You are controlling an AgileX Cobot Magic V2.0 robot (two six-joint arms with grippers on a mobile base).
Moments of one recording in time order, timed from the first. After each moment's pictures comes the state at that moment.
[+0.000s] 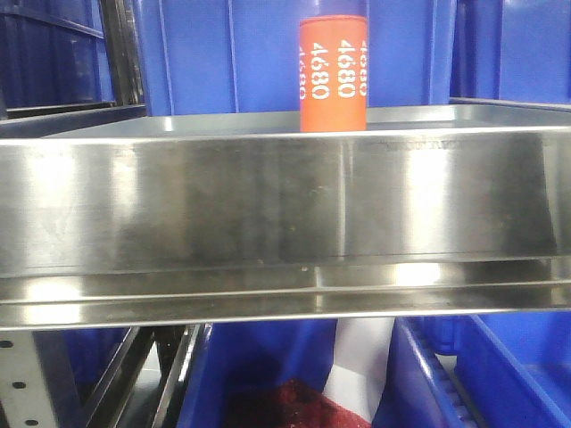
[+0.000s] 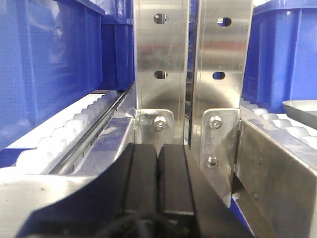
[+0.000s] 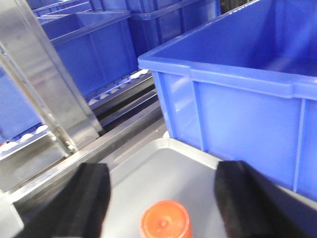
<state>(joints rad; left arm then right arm) -0.03 -0.01 0.03 0.00 0.00 0.00 0.10 1.19 -1.05 -1.85 -0.80 2.08</state>
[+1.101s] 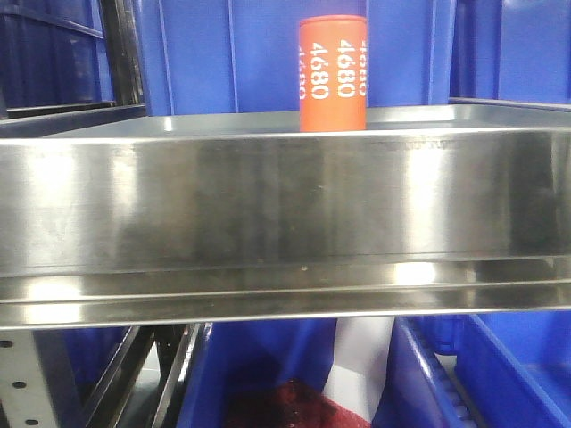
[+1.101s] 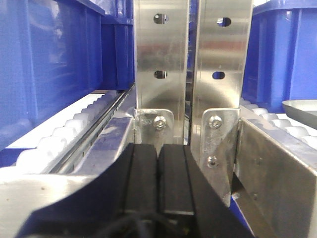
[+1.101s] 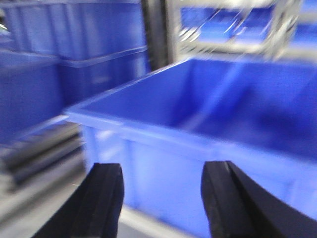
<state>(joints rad) -0.03 -0.01 0.03 0.00 0.00 0.00 0.34 1.20 -1.04 -1.85 -0.24 1.92</state>
